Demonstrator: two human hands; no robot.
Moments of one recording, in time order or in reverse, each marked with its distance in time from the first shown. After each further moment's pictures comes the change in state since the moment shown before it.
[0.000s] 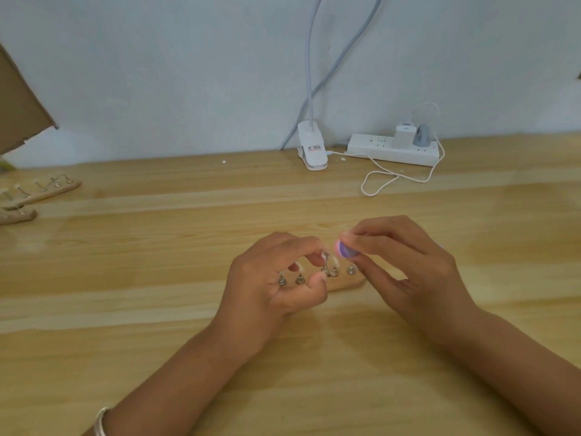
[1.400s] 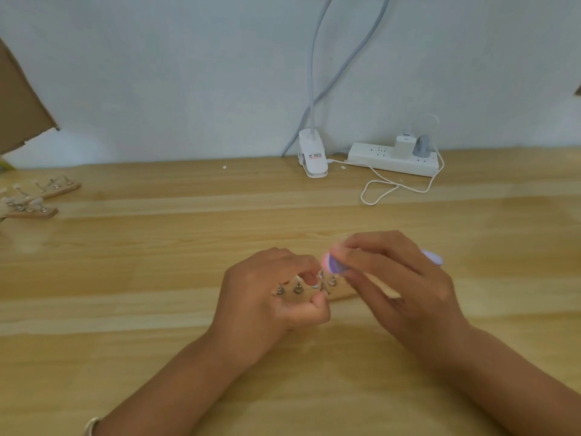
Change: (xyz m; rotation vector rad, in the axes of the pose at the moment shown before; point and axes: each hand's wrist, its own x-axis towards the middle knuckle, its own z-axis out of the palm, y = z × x) left_hand 0.000 -0.002 0.001 0.145 0.008 -0.004; right_hand -0.002 -0.001 0.009 0.057 0.019 -0.070
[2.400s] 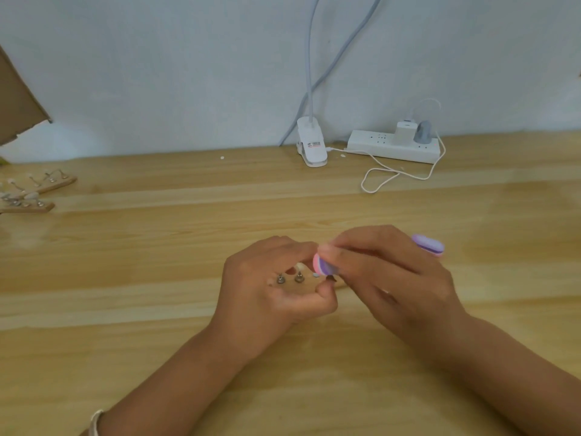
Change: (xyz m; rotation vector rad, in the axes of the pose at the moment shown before) left_hand -0.001 0.007 -0.001 -0.023 0.021 0.010; right_hand -0.001 -0.004 0.004 0.042 -0.007 -0.074
